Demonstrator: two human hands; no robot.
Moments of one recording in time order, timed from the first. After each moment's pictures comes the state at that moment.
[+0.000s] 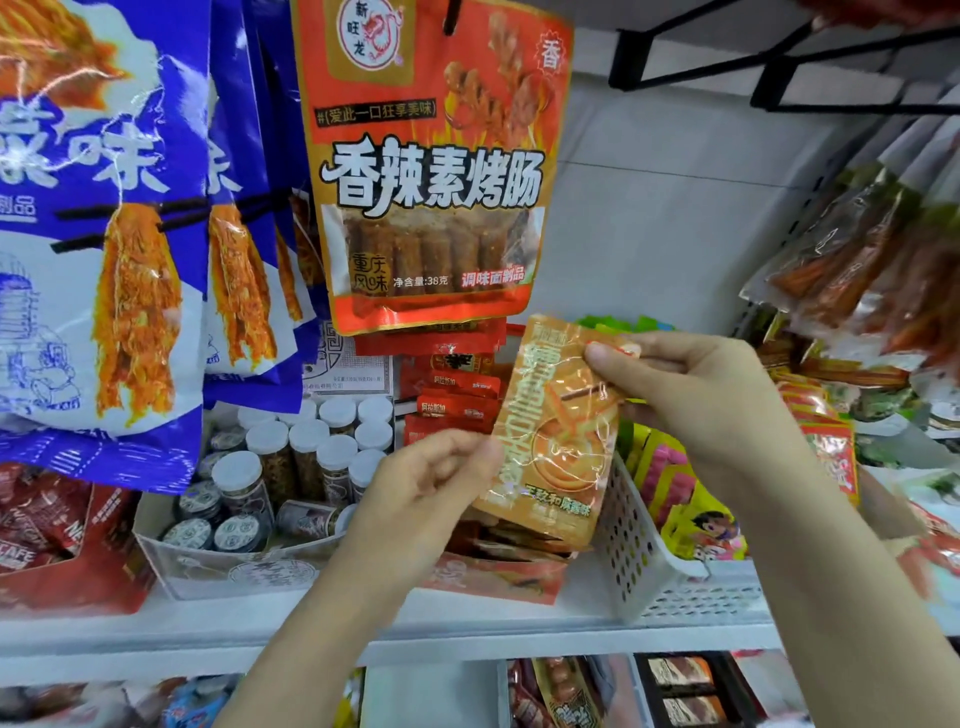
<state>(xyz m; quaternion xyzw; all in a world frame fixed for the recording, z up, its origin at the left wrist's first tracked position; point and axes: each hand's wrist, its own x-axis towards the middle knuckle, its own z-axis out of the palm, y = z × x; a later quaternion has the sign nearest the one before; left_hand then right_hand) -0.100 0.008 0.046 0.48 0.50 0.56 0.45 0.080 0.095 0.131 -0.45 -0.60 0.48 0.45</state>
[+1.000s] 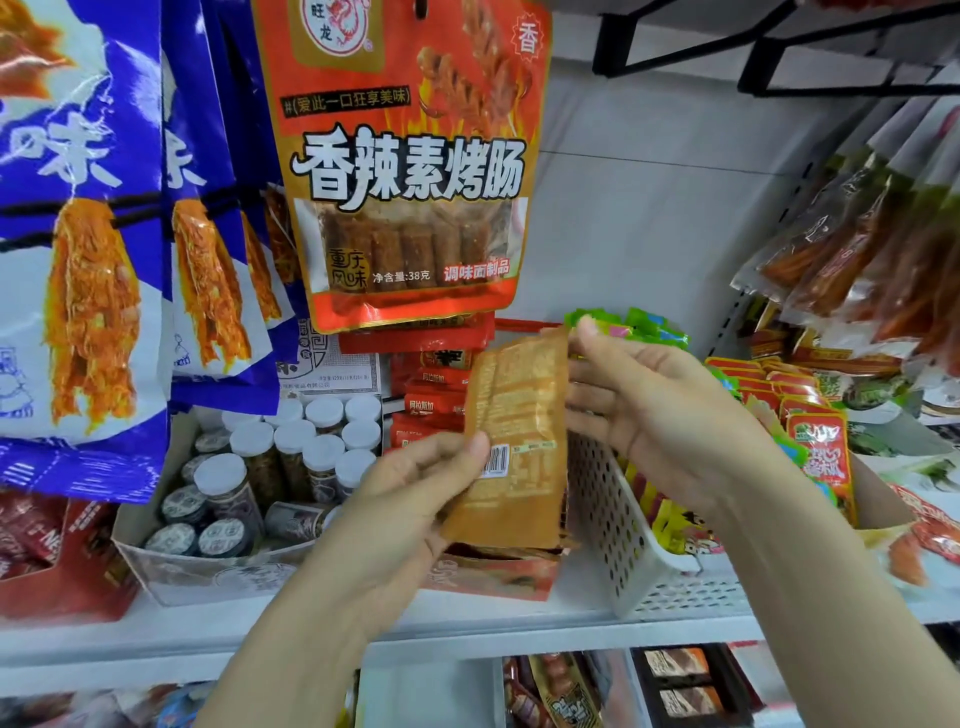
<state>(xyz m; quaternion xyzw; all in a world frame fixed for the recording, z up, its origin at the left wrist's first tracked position) -0.097 0.012 0.051 0.32 0.41 0.59 0.61 0.071 0.092 0.122 -0.33 -0.55 0.66 0.39</state>
